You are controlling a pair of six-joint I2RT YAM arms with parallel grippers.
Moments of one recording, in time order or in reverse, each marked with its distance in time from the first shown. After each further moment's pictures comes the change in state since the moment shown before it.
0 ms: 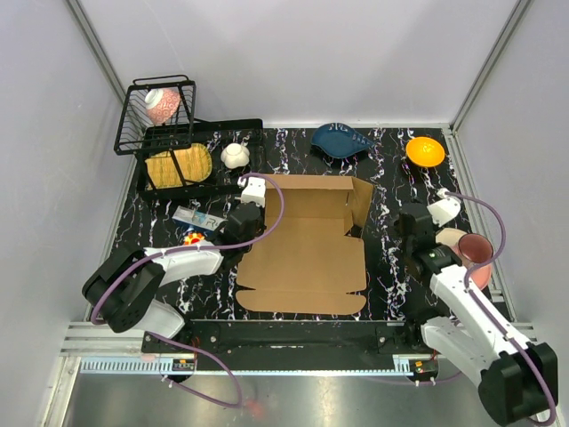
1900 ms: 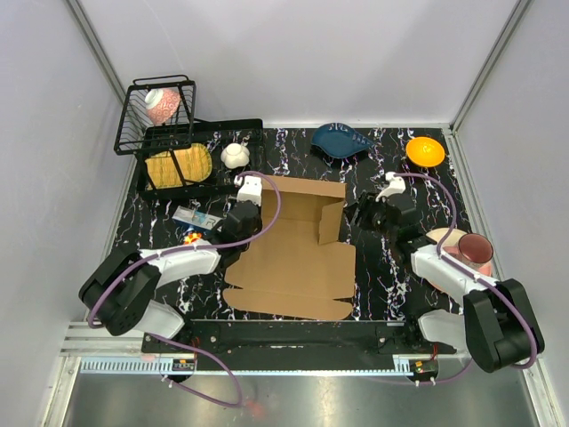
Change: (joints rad) left arm 0.011 -0.018 0.001 -0.046 -0.011 -0.003; right arm -0.036 0.341 -0.068 0.610 -0.787 -0.232
